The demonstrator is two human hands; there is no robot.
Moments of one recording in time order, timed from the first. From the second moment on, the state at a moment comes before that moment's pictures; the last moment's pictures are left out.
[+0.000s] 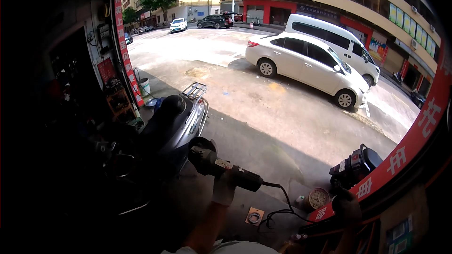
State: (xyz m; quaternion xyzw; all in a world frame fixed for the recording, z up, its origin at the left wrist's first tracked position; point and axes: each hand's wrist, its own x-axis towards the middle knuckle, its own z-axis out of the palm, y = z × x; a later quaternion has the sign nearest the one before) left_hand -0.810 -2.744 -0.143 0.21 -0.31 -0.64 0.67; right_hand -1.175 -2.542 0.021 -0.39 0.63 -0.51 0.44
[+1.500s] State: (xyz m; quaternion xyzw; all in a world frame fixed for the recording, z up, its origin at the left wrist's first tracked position) left_hand -0.813 -2.767 -0.334 0.38 -0.11 -0.83 0.39; right_hand -1.475 -2.260 0.313 0.07 0.88 -0.32 -0.33
